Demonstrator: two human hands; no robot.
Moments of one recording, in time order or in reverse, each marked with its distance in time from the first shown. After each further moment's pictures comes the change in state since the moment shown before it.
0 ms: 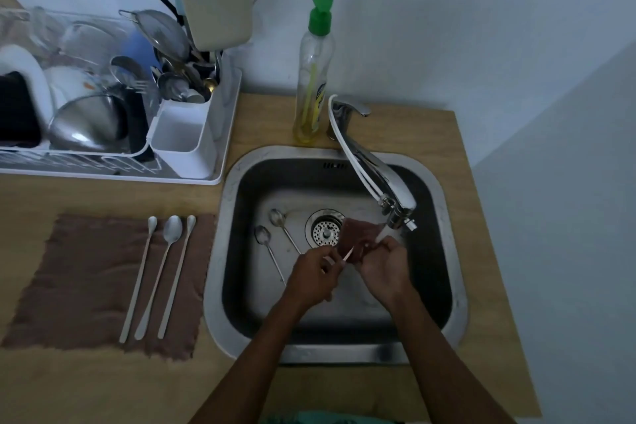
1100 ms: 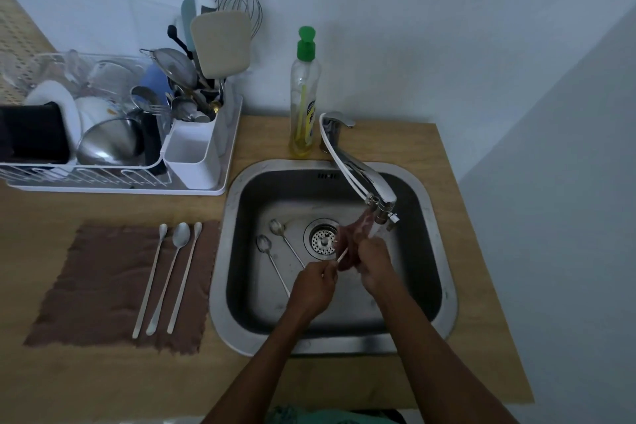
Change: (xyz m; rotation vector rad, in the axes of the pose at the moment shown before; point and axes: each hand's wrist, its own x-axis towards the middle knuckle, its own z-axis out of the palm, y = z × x) left_hand -0.030 0.007 0.015 0.211 0.103 0.030; right_hand -0.017 0.008 0.026 -0.505 0.167 -0.202
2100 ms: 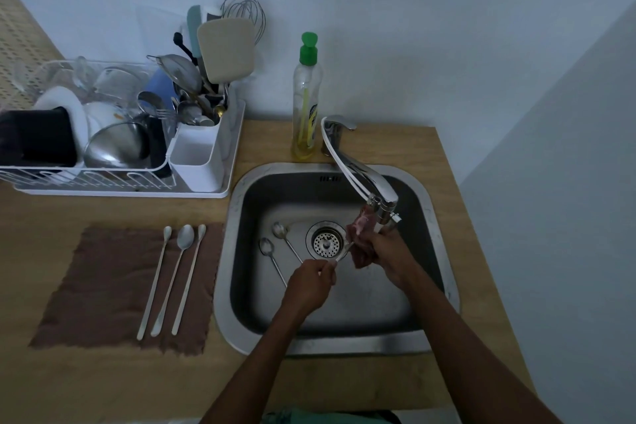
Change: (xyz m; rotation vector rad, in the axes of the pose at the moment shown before) left_hand -0.006 0.013 -0.023 0.055 -0.006 -0.045; right_hand 0.014 -0.020 -0.027 -0.304 -0.156 -0.103
